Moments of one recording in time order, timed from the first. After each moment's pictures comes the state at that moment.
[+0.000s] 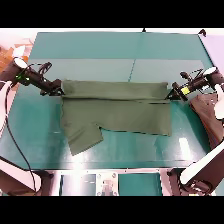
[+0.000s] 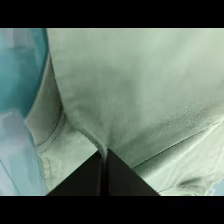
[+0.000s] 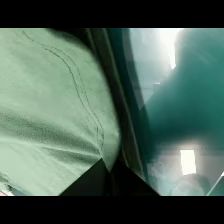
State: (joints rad) left arm 0.16 -1.79 1.54 1.02 -1.39 -1.36; right arm -0.39 -2.06 1.77 -1.02 1.62 1.42
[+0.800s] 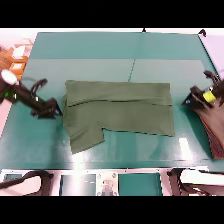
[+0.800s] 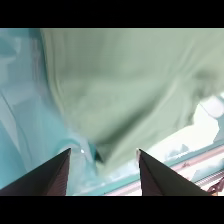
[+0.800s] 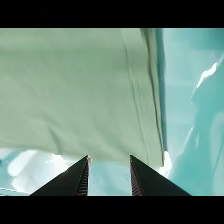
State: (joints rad) left arm 0.15 -1.28 0.96 1.10 -1.46 -1.39; right arm -0.50 -1.38 1.22 -1.19 1.60 1.50
